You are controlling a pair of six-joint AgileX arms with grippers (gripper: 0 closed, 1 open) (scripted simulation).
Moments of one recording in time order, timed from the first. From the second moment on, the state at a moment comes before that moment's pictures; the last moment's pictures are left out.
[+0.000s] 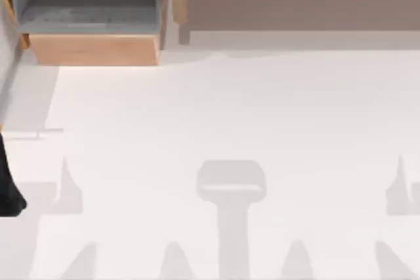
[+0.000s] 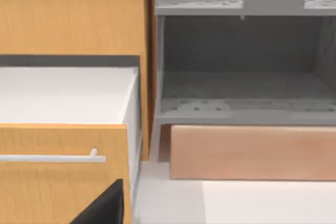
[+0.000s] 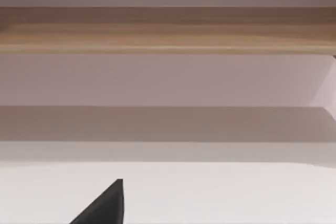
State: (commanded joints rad) left arm 0.00 0.00 0.00 0.00 0.00 0.00; right arm 0.00 0.00 0.00 0.00 0.00 0.00
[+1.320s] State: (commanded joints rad) left arm -0.62 1.81 1.22 0.71 -0.58 0.03; right arm 0.00 0.00 0.00 0.00 0.00 0.00
